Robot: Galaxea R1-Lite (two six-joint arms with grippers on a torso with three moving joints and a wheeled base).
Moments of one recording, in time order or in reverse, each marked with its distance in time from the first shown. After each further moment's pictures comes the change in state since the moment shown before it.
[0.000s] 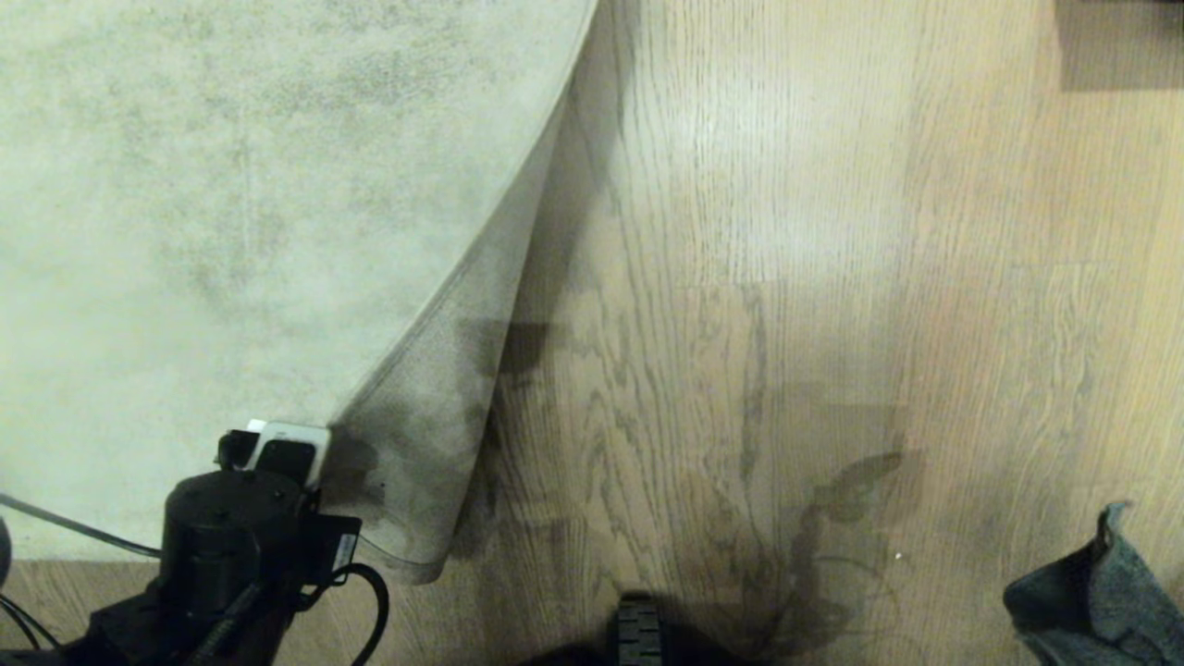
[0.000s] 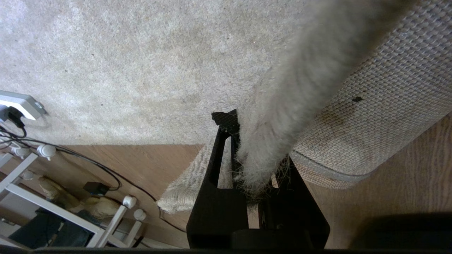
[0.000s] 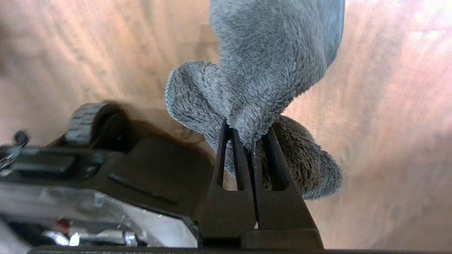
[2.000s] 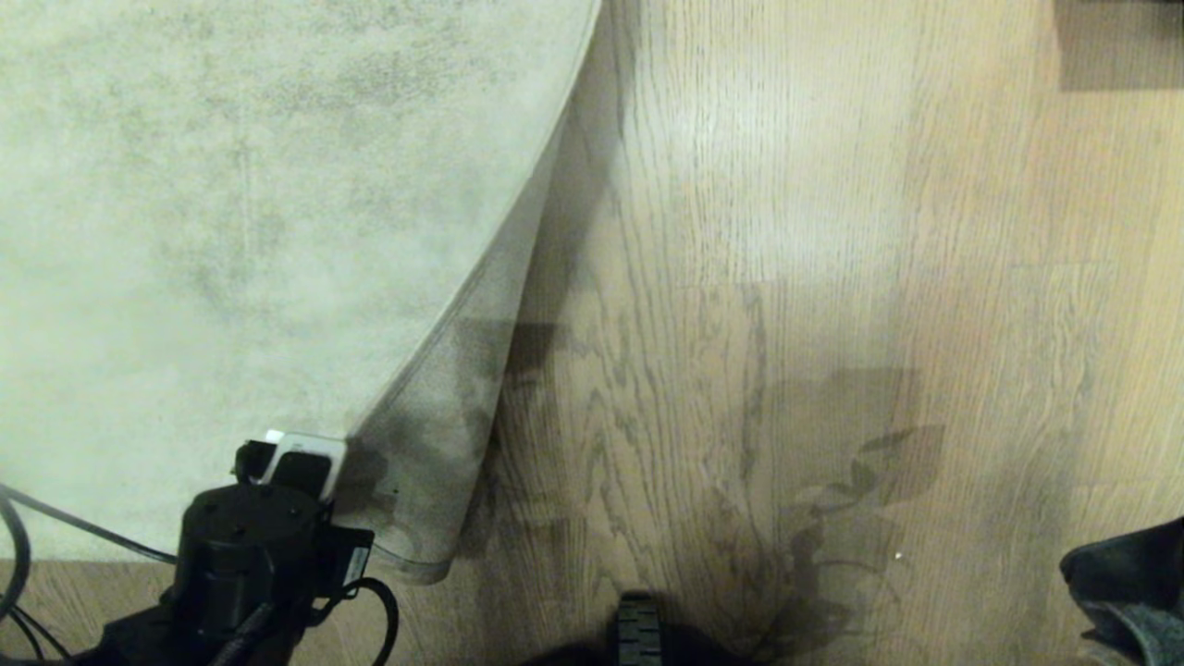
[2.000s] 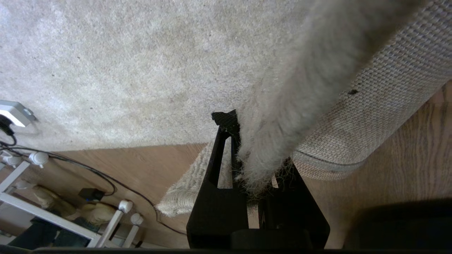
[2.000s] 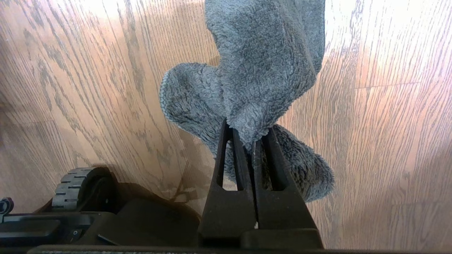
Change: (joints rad) left arm -0.051 0.014 0.019 -0.013 0.001 -0.010; right arm -0.105 -0.277 0.000 0.002 -0.001 -0.001
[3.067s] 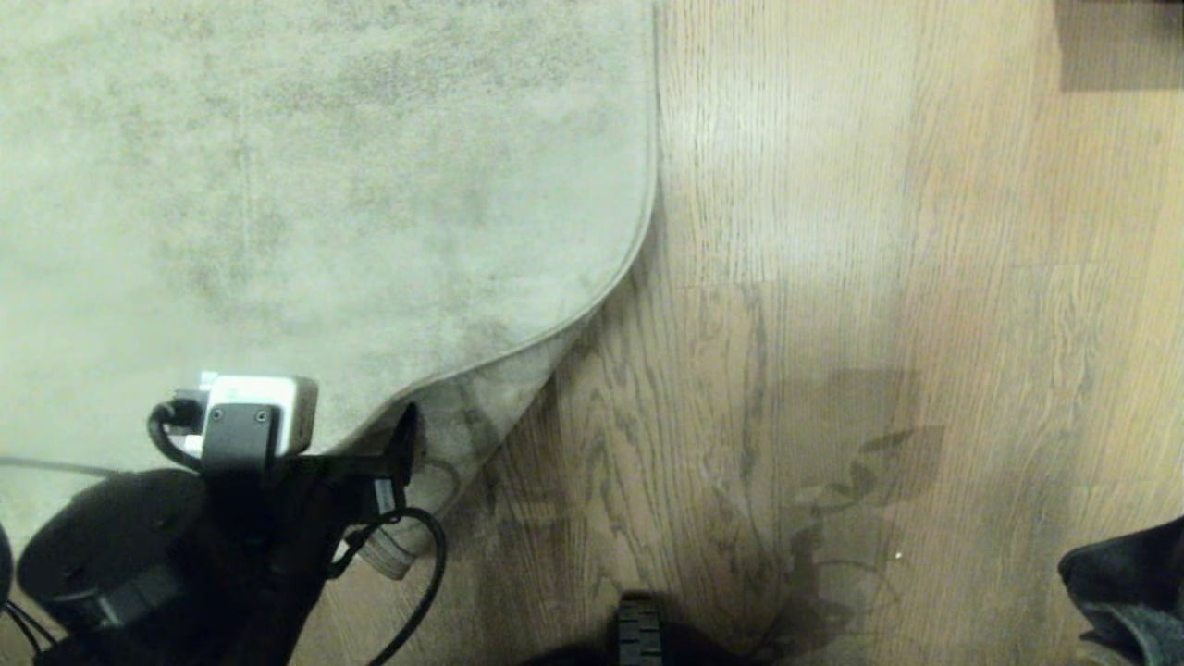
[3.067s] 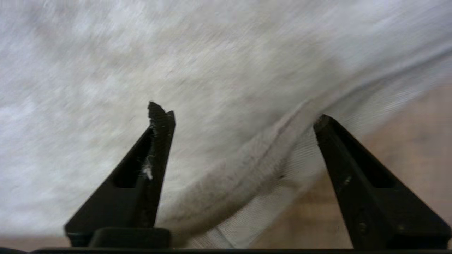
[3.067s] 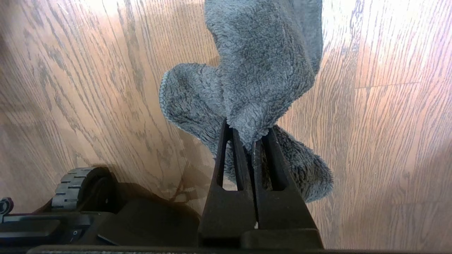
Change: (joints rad) left arm -0.166 -0.066 -0.010 -0.434 -0.007 0.033; right arm 0.000 0.000 0.000 0.000 0.000 0.000
